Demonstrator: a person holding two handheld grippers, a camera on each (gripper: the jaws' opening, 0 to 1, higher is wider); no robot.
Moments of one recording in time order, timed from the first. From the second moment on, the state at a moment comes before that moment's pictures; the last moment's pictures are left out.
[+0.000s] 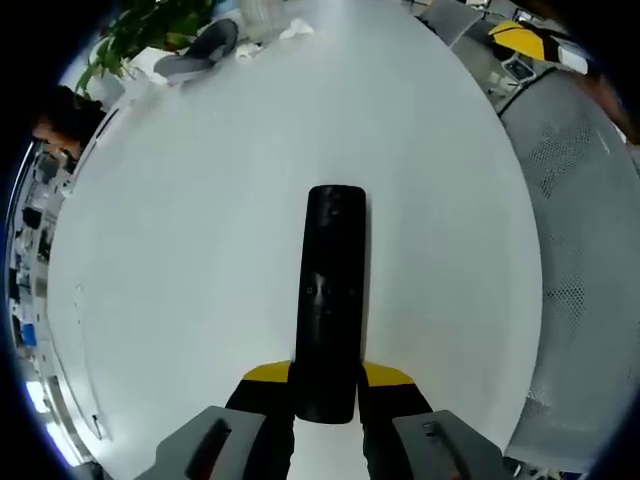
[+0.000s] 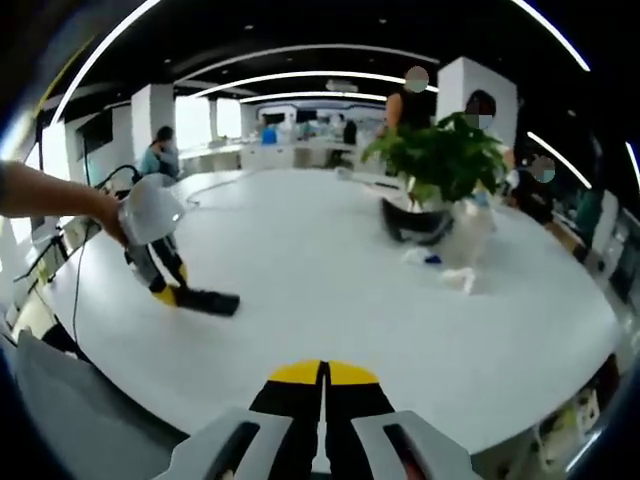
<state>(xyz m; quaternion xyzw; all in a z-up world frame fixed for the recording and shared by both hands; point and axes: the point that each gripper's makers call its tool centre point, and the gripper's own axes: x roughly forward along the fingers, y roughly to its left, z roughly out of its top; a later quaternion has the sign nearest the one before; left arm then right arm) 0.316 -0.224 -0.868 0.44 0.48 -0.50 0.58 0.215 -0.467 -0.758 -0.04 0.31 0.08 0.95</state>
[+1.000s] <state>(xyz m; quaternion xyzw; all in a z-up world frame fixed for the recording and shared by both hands) 0.289 -0.225 -0.868 0.44 0.48 -0.50 0.58 0.214 -0.462 -0.759 -0.04 0.31 0.09 0.95</state>
